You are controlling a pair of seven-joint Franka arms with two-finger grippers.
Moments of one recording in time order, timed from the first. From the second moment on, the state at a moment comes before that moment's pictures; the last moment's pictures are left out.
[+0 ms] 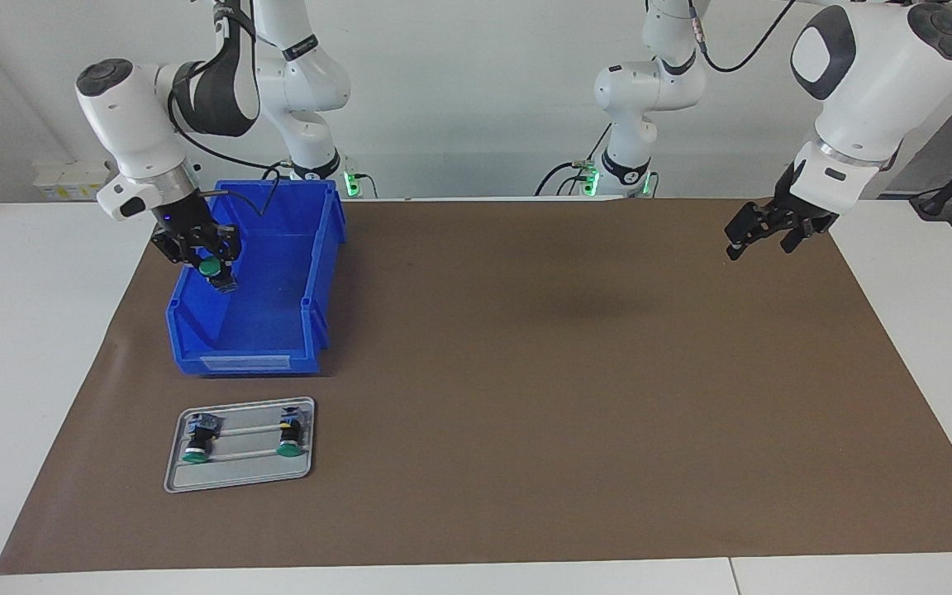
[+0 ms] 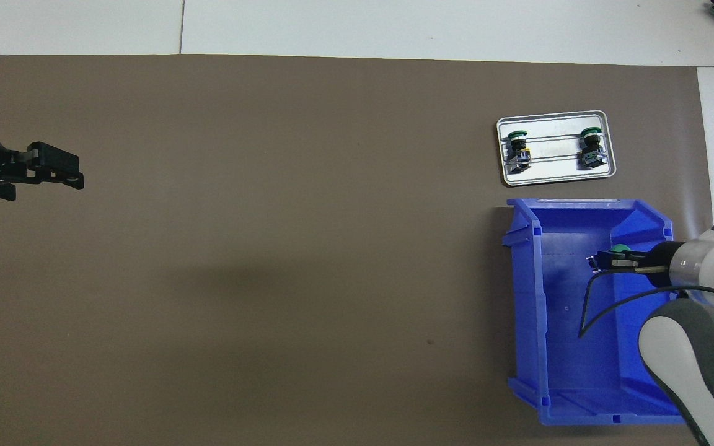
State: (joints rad) left arm 0.00 0.06 -0.05 -1.57 -0.04 1.62 -0.15; right arm -0.05 -0.21 -0.07 -2.44 0.10 2.40 -0.15
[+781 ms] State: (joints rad) left arm 0.00 0.06 -0.05 -1.57 -0.04 1.62 -0.15; right arm 0.03 -0.13 -0.07 -2.54 0.15 2.57 -0.08
